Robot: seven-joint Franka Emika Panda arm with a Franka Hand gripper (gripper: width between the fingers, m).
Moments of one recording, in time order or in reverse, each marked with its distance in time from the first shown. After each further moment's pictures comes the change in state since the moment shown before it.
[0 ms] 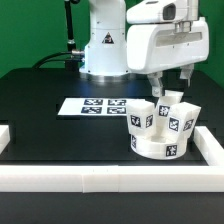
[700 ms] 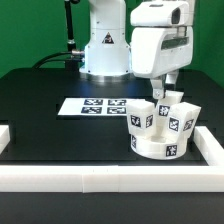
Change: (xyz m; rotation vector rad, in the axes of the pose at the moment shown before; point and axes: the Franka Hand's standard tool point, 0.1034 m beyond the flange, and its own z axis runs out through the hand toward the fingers) arm -0.009 0.009 0.005 -0.018 -0.036 -0.161
